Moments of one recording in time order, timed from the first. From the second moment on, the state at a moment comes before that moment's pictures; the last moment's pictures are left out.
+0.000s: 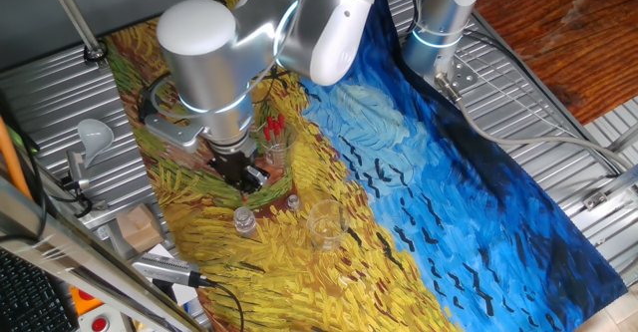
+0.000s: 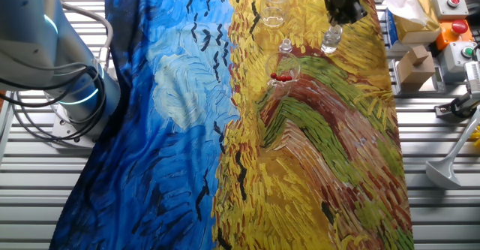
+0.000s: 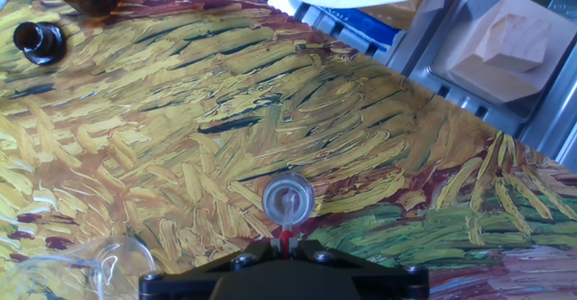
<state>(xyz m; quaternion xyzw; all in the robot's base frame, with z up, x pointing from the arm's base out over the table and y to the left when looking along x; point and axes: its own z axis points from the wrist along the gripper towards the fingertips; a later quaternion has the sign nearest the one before) 0.582 0.170 0.134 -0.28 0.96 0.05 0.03</state>
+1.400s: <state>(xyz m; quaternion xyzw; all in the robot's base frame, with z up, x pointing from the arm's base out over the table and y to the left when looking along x) 0.582 0.170 0.130 -0.28 0.96 0.05 0.04</state>
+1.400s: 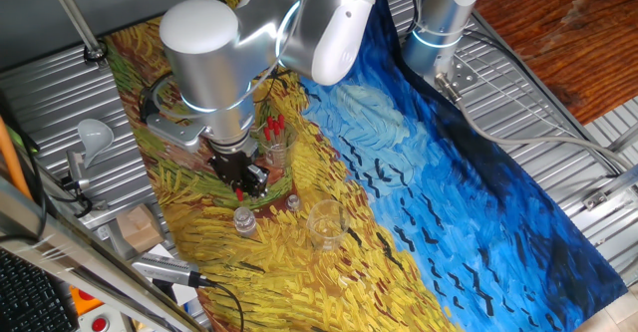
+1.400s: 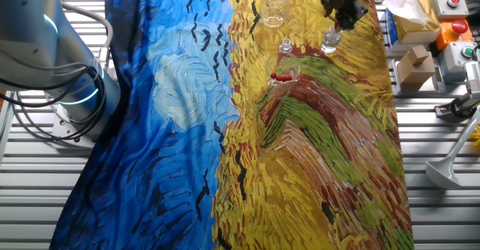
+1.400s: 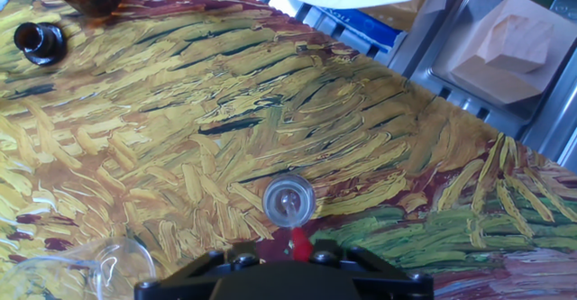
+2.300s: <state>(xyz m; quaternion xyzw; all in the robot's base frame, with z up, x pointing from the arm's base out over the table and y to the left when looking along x) 0.581 0.172 0.120 -0.28 0.96 0.05 0.05</state>
